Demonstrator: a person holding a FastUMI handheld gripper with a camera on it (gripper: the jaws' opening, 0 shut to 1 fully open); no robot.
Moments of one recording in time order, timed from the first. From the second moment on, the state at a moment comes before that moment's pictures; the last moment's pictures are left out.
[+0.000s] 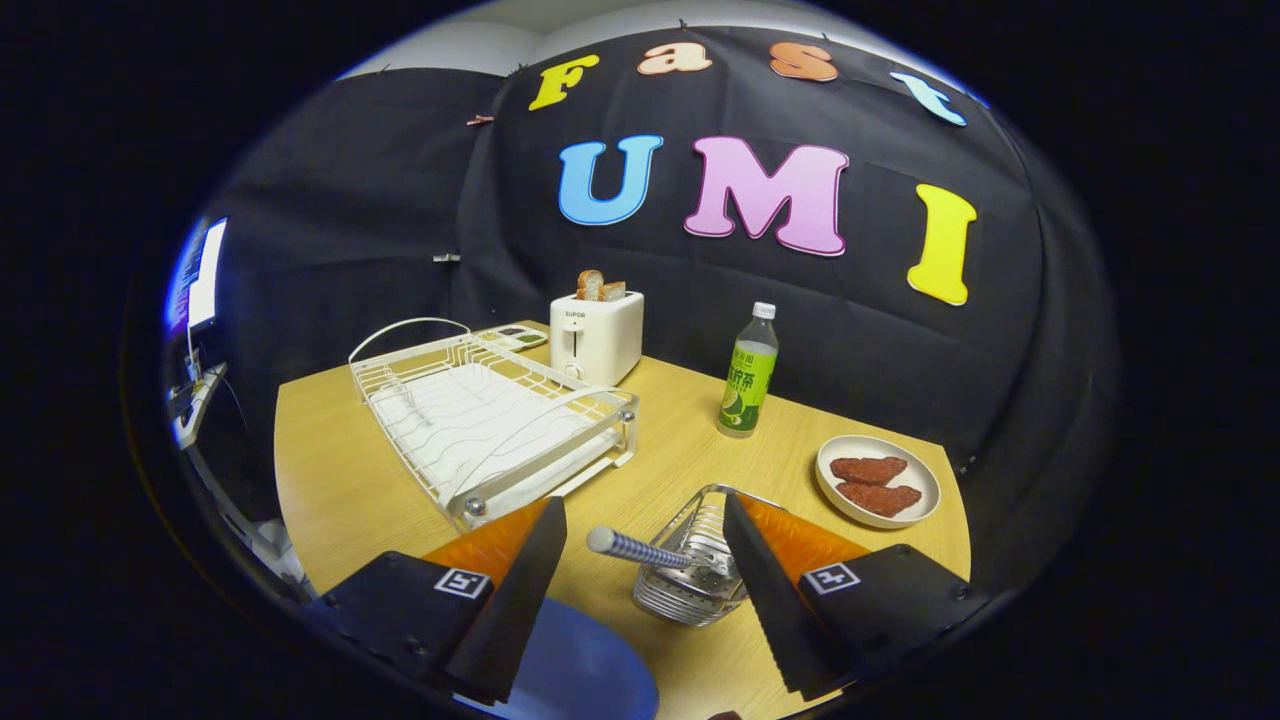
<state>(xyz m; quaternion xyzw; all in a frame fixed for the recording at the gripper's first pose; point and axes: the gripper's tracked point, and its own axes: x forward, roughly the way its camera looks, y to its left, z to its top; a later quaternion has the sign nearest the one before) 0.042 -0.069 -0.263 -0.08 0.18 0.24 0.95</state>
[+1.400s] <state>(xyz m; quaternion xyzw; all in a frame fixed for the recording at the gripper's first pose) 0.093 -0.080 -0.218 -0.07 0.18 0.22 0.96</state>
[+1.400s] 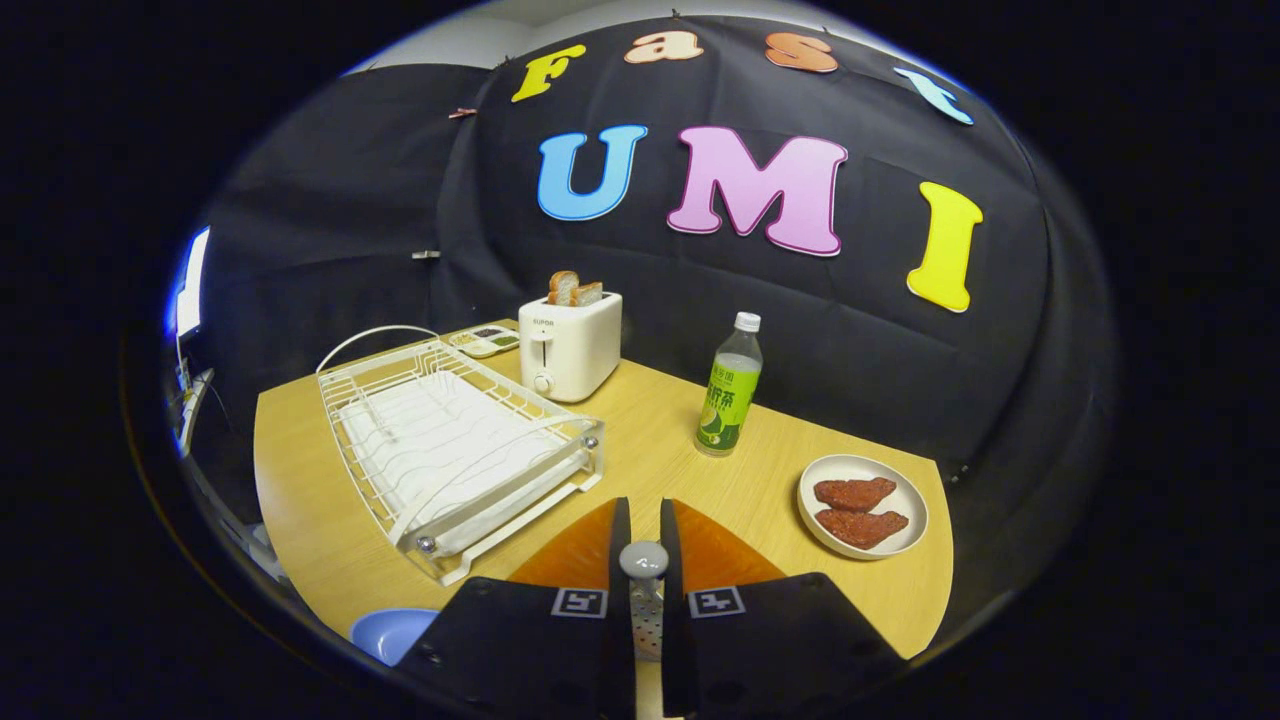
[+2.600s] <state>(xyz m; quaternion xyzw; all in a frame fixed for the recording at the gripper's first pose) -0.034 -0.050 -0.228 -0.13 0.18 0.08 0.97</state>
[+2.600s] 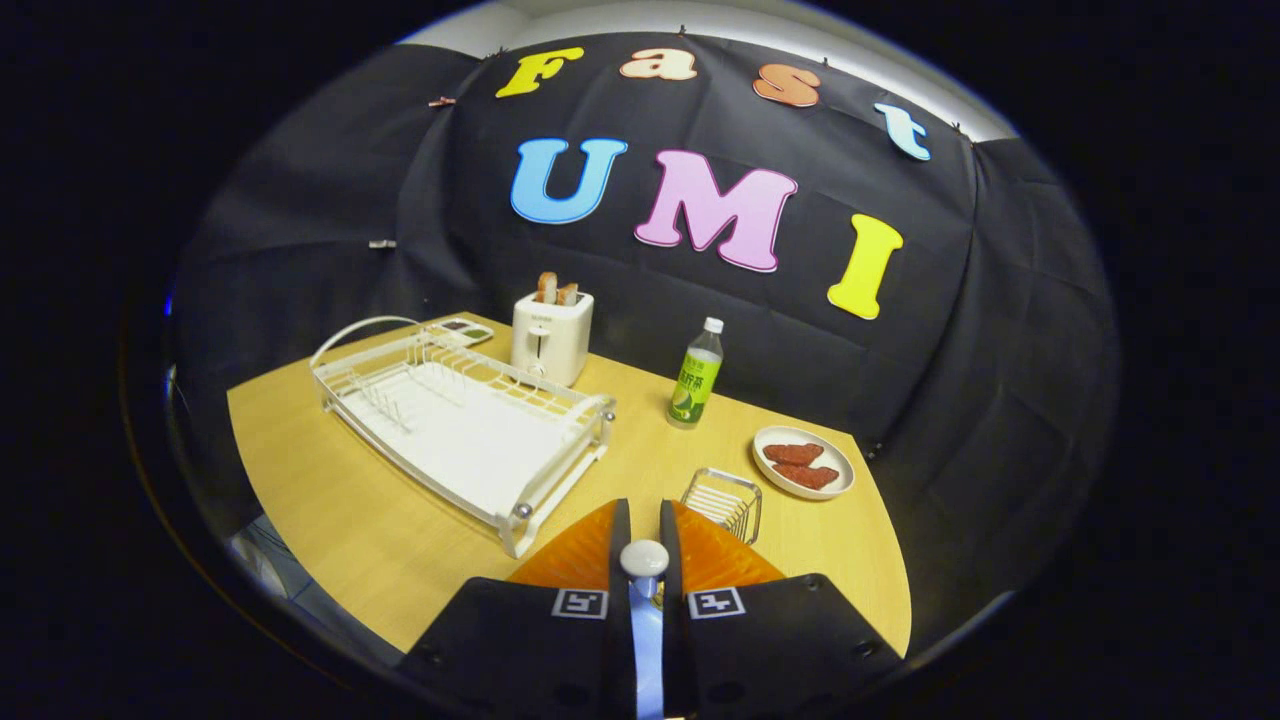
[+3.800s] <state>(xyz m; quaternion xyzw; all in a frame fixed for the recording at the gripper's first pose) -0.044 -0.002 -0.099 0.00 0.13 0.12 0.98</state>
